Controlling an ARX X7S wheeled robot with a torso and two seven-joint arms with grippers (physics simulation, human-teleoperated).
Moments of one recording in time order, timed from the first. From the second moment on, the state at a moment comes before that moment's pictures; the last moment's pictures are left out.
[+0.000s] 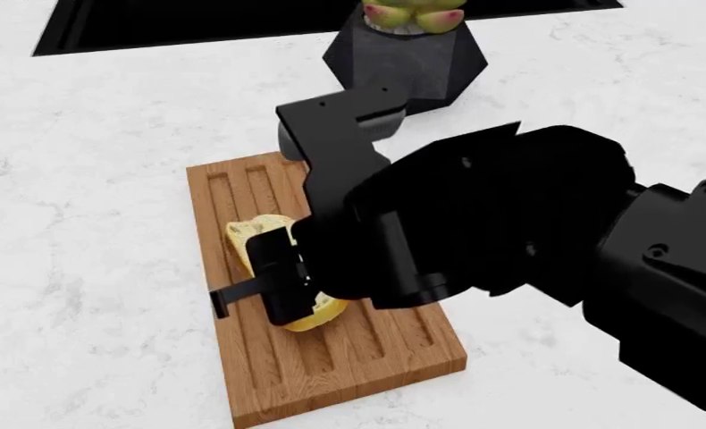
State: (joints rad) left arm -0.28 -1.02 0.30 0.94 -0.94 -0.35 -1.12; right arm 1.81 0.34 -1.83 0.41 2.11 0.66 0.28
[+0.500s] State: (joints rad) left arm -0.28 -1.02 0.30 0.94 -0.95 -0.34 -1.12; right arm 1.77 0.32 -1.84 0.44 2.07 0.65 0.24
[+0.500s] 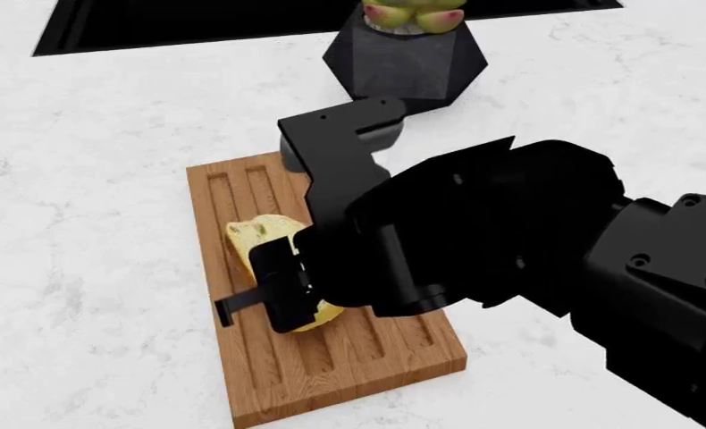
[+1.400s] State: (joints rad) left arm -0.29 -1.02 0.32 0.94 -0.94 -0.36 -1.13; right arm 1.70 0.28 -1.87 0.52 1.95 0.61 0.15
